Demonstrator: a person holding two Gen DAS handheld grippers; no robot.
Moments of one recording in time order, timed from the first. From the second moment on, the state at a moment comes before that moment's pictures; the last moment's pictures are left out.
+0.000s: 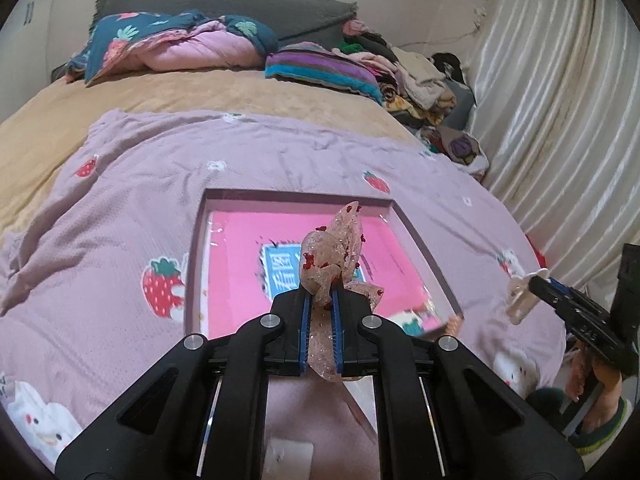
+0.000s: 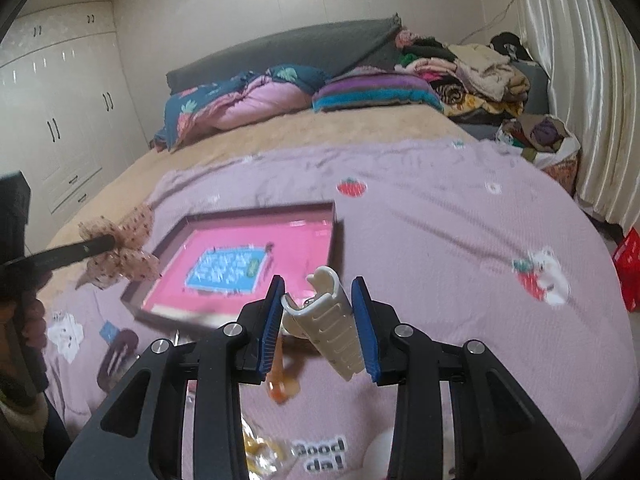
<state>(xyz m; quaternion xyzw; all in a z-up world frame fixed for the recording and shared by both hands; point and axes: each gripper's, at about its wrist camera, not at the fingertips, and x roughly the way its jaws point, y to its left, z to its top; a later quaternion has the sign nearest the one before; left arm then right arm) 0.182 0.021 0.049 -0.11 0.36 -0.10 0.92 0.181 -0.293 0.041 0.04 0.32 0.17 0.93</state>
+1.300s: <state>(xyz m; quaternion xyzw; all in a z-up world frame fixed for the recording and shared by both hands) 0.225 0.071 -0.002 -0.14 0.41 -0.05 0.90 0.282 -0.208 -0.025 -0.02 0.38 0.17 0.91</state>
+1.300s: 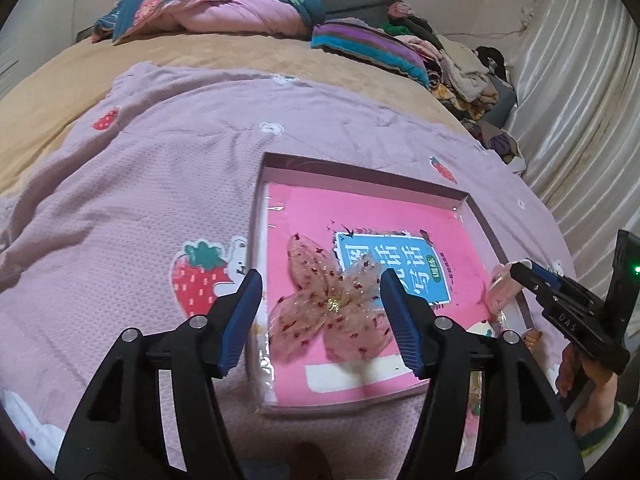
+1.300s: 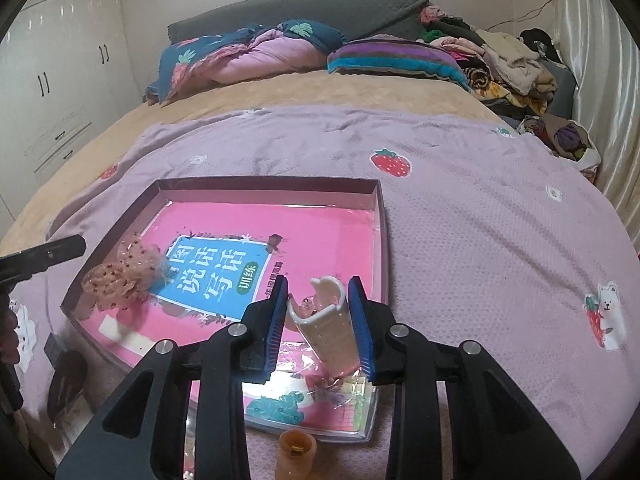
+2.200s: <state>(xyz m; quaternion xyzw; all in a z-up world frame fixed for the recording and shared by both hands) 0.188 0.091 0.039 -0.15 0.37 -0.03 0.92 0.237 -0.226 0.031 0.02 0.29 0.16 0.94</state>
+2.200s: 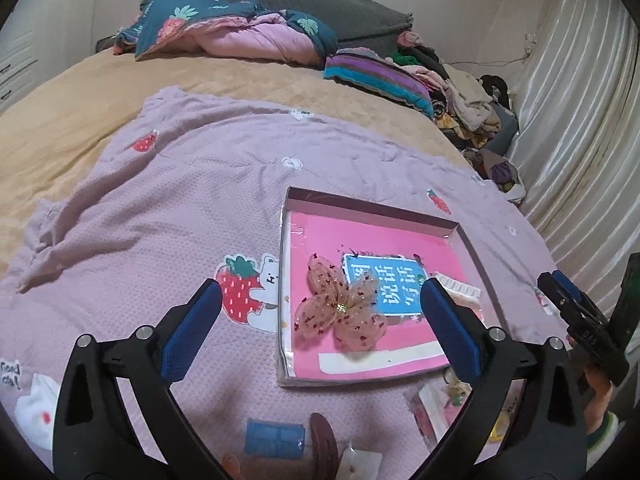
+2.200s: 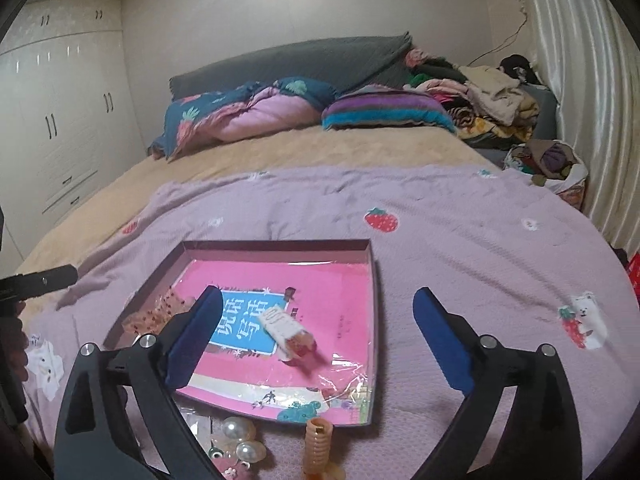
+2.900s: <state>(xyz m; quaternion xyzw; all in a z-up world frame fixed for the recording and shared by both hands) 0.132 0.078 0.064 -0.15 0.34 -0.03 0.93 0.181 -0.240 0.070 0.03 0.25 0.15 0.96</state>
